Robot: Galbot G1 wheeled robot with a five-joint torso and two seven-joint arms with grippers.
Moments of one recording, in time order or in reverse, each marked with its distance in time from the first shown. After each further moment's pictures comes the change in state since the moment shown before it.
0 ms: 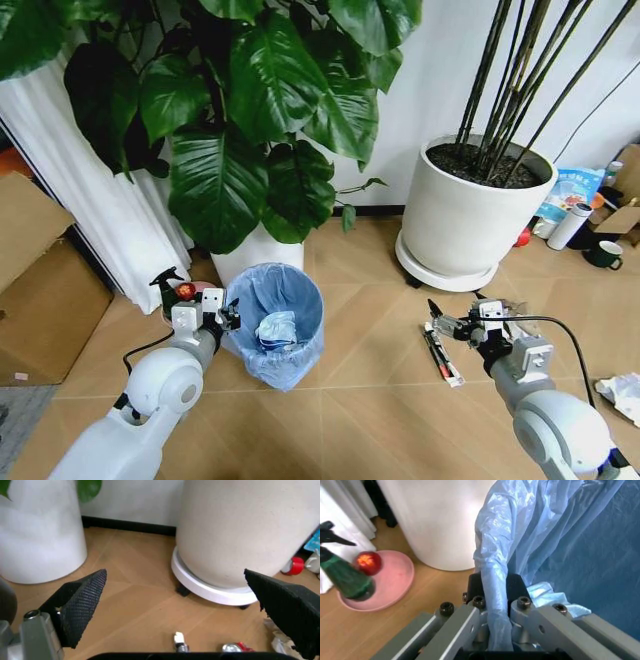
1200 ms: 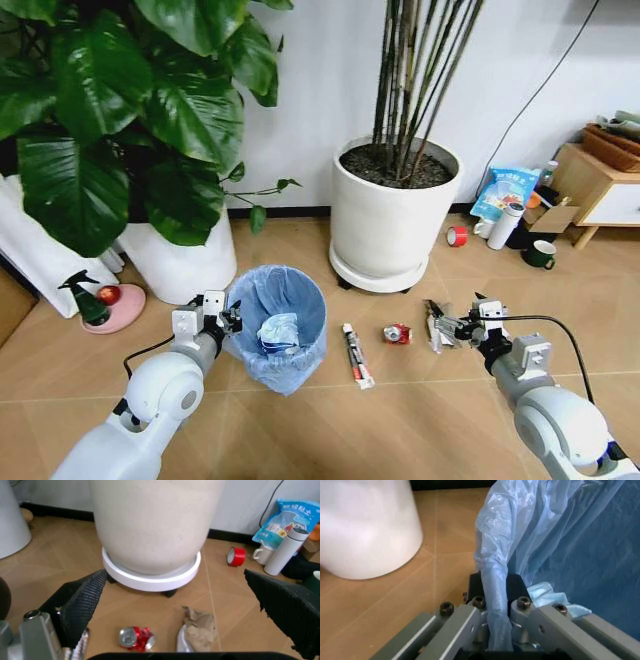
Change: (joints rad) left arm 0.015 0.003 0.001 -0.018 0.002 -0.010 -0.003; right arm 0.028 -0.036 -0.021 -0.058 0.011 0.028 -0.021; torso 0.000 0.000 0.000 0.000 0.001
